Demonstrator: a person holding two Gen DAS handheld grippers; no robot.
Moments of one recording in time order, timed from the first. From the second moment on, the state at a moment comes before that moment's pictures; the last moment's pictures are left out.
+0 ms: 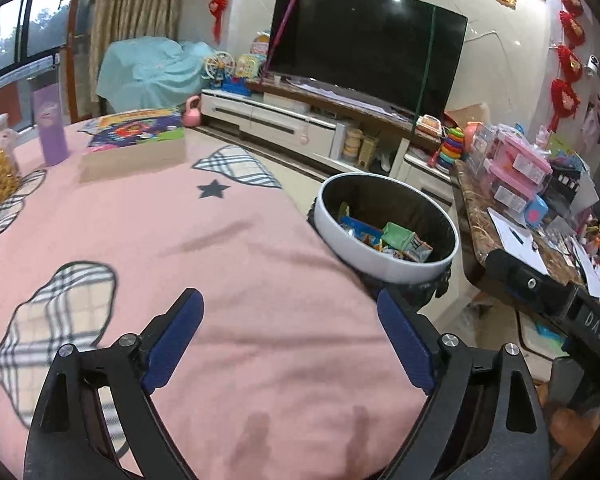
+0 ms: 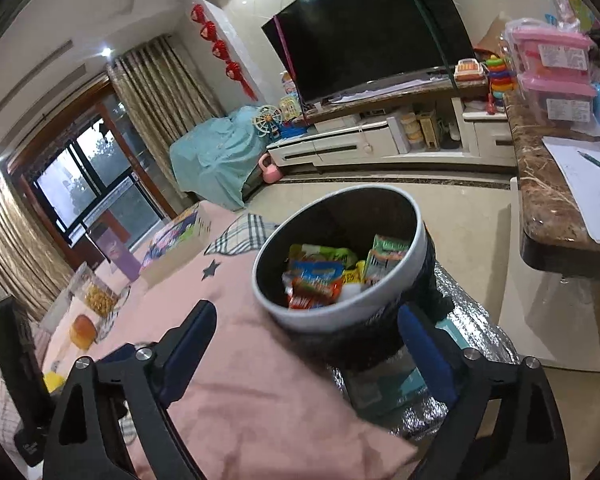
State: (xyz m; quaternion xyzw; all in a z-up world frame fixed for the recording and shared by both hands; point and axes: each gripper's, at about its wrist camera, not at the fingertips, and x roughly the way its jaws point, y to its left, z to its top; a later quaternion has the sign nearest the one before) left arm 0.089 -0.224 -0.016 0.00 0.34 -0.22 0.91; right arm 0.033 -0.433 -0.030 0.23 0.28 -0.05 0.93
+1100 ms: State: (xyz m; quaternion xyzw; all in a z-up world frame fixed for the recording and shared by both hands) left arm 0.005 -0.166 -0.010 0.03 0.18 -0.14 0.97; right arm -0.031 -0.356 -0.026 0.06 0.15 -0.13 0.98
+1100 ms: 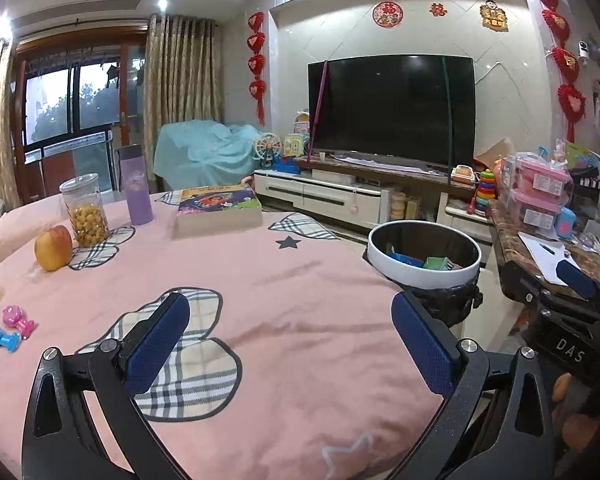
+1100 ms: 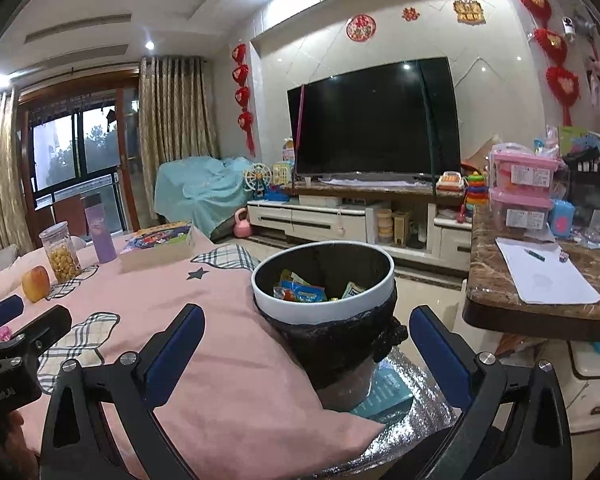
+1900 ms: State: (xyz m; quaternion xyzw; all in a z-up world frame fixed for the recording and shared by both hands) left arm 0.001 -0.166 -0.010 0.03 0.18 -0.13 0.97; right arm -0.036 -0.356 -0.024 0.08 0.14 -0.11 0.98
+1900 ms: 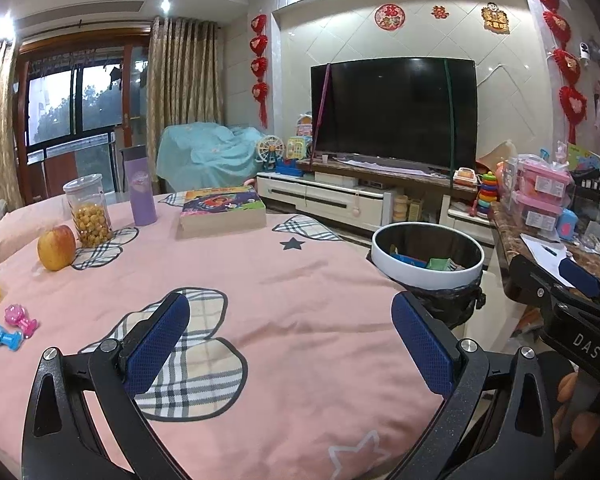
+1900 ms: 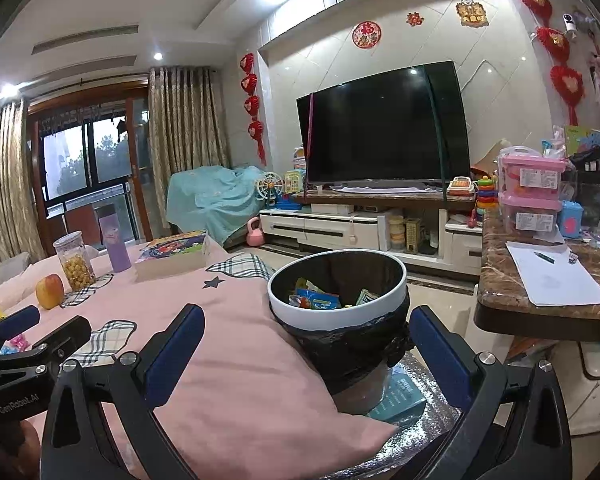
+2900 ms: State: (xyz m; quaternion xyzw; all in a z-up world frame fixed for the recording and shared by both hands) left arm 0.004 -0.168 -0.013 0.04 0.19 -0.14 0.97; right arm -0.038 -0.355 -0.019 0.09 0.14 -0.10 0.98
